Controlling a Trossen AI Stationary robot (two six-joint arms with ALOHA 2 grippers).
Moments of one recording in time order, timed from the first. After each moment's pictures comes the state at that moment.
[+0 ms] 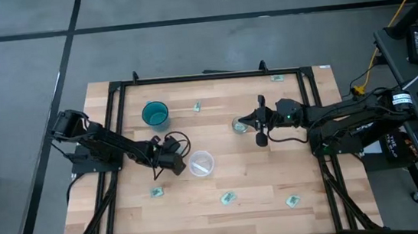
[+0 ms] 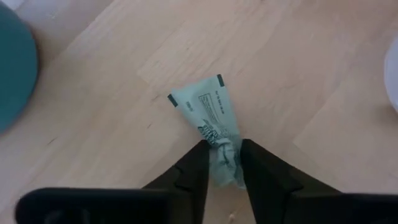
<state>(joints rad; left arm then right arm) -0.26 1.57 0.63 -0.38 -0.44 -0.94 -0.15 1.15 0.39 0.52 0.03 -0.11</state>
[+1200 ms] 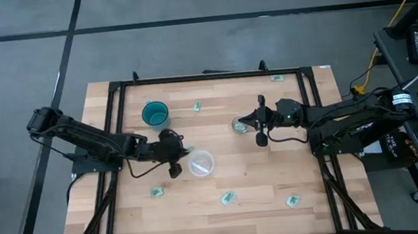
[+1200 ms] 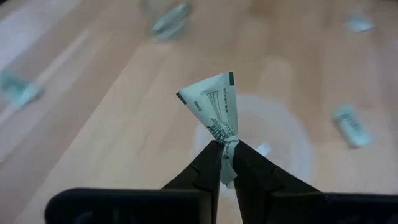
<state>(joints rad) -0.25 1.22 0.63 -0.09 -0.36 -0.46 -0.15 1.15 0.39 0.52 0.03 -0.11</state>
